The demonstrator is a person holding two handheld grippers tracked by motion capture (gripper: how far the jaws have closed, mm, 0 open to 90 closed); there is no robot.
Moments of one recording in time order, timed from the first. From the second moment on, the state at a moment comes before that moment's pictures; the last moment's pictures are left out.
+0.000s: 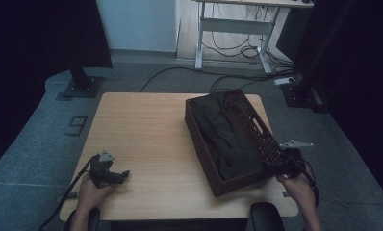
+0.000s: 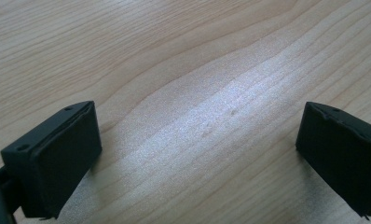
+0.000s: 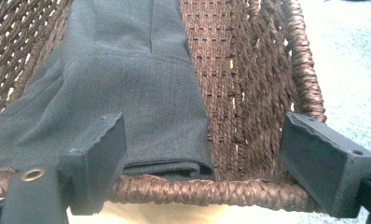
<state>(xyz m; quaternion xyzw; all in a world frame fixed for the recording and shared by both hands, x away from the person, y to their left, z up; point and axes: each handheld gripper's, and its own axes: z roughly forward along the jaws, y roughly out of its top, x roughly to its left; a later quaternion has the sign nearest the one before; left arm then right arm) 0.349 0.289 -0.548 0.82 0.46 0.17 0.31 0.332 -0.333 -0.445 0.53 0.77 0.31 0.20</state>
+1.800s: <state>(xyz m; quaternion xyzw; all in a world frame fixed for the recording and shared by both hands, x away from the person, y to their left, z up) 0.347 0.289 -0.548 0.82 0.45 0.17 0.31 0.374 -0.302 -0.396 0.48 0.77 0.37 0.20</state>
